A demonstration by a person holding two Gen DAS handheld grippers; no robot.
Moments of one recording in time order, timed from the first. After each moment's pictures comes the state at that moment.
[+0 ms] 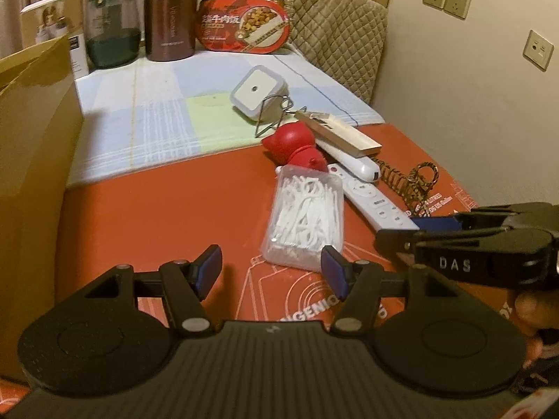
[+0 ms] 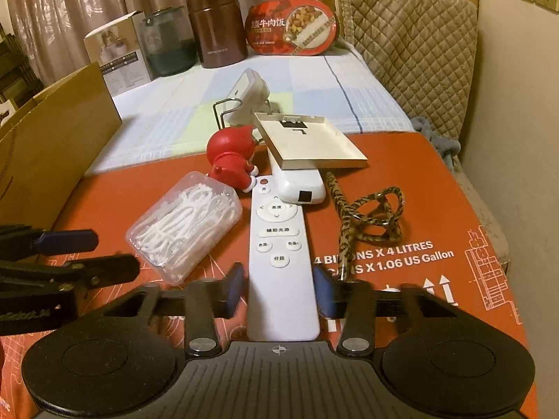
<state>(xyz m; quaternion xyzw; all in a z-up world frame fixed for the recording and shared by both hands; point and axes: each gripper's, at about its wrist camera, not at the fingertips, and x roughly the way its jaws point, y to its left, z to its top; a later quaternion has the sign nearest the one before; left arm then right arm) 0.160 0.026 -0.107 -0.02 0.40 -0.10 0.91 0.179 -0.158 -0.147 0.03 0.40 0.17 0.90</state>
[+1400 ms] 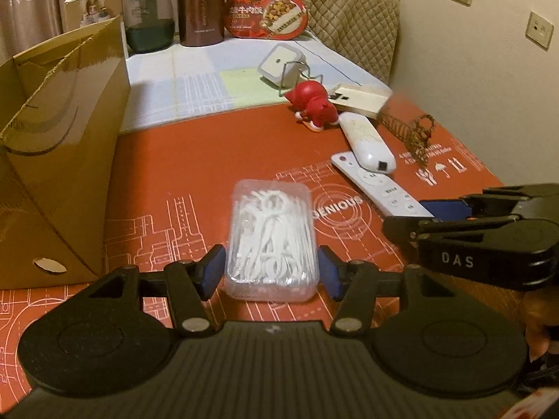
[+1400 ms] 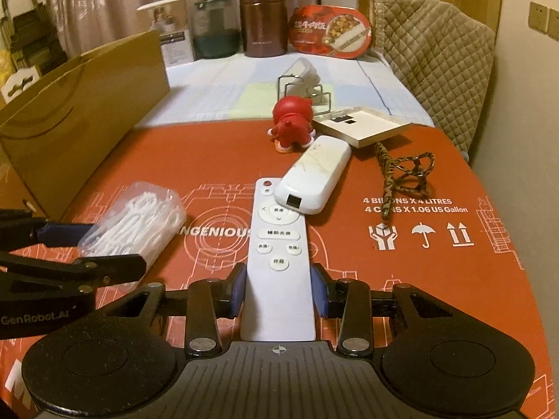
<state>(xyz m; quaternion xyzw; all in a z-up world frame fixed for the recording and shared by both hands) 0.078 0.039 -0.110 -0.01 0.40 -0.05 0.91 0.105 -0.124 -0.153 -0.02 0.37 0.19 0.91</state>
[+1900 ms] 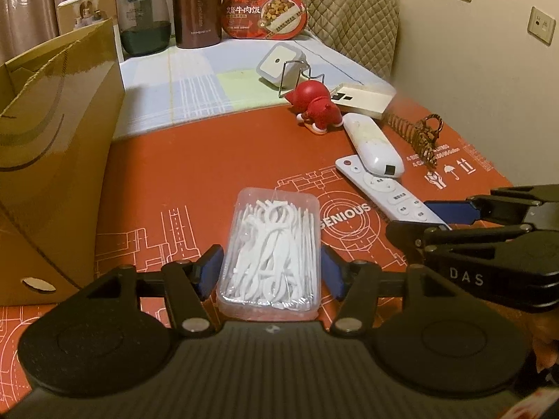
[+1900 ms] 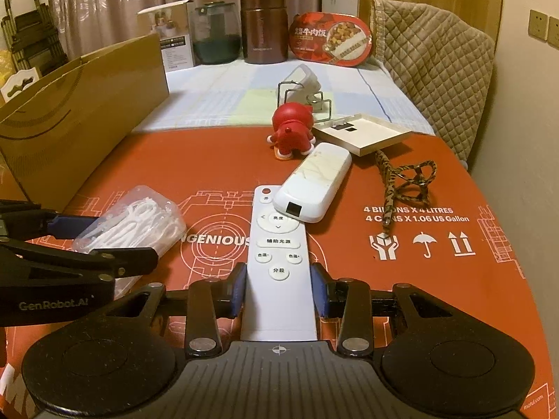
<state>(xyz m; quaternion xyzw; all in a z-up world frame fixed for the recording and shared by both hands) 0.093 0.035 -0.120 0.01 0.40 -0.06 0.91 0.105 -0.120 -0.156 -0.03 0.36 0.19 0.91</state>
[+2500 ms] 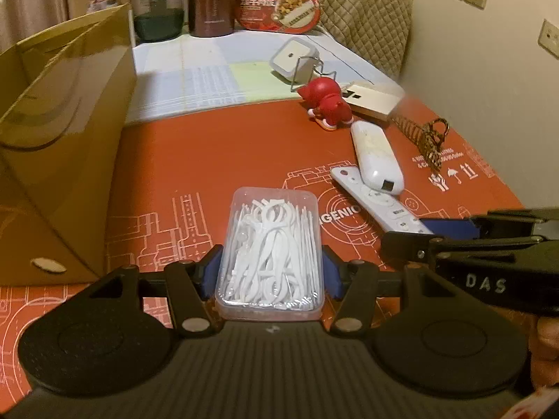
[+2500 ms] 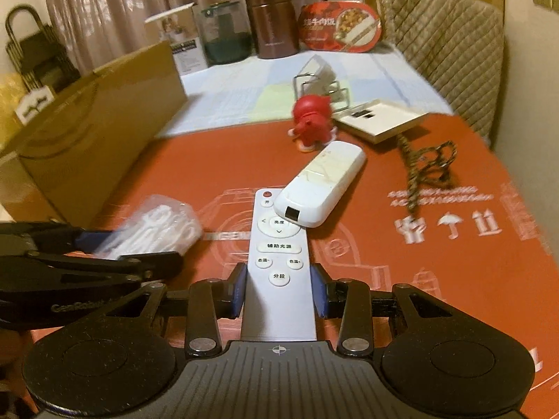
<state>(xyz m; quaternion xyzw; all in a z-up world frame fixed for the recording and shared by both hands) 0.087 0.048 -0.113 -0.02 0.42 -0.04 0.91 0.103 -0.130 -0.148 0.06 0.39 0.24 0.89</state>
